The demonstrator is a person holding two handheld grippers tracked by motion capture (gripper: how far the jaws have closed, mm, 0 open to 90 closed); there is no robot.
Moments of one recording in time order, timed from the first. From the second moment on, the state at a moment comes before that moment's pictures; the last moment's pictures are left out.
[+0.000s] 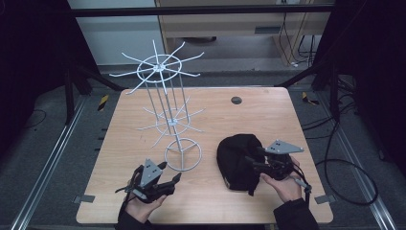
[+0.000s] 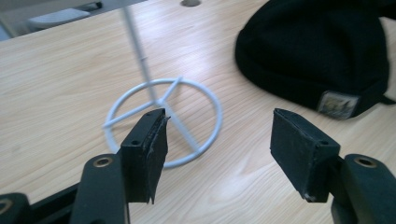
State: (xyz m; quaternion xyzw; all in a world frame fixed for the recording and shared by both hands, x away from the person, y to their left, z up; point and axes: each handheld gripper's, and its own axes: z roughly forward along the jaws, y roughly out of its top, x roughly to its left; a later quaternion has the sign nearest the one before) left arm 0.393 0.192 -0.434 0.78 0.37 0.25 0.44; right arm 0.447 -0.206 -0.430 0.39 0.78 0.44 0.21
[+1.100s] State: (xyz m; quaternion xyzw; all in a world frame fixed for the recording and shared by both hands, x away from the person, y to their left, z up) left arm 0.419 0.309 -0.456 0.69 0.52 0.29 0.41; right arm 0.439 -0.209 -0.416 0.40 0.77 0.44 0.25
